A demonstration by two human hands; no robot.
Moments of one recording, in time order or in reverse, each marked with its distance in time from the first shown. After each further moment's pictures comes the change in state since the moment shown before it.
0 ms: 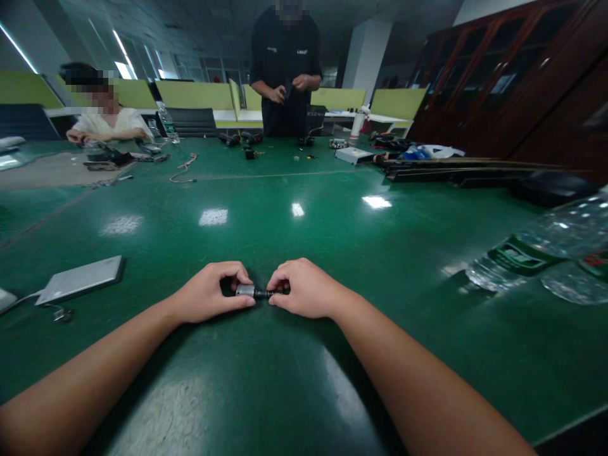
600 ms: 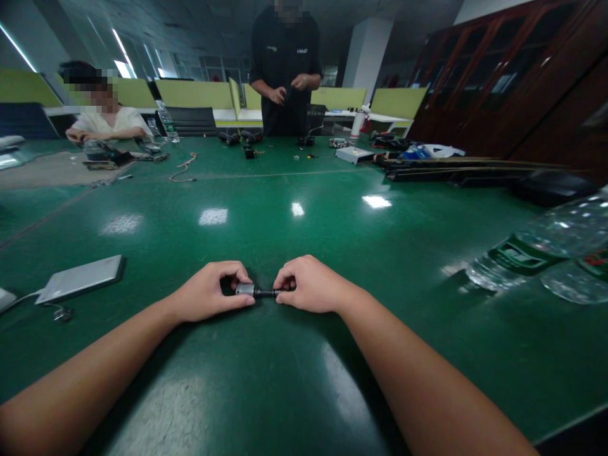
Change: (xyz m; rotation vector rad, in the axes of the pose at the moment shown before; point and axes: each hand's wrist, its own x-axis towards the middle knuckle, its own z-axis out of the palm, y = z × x) left_hand 0.000 0.000 0.000 0.003 -0.007 -0.018; right_hand -0.003 0.010 -0.006 0.051 -0.028 0.049
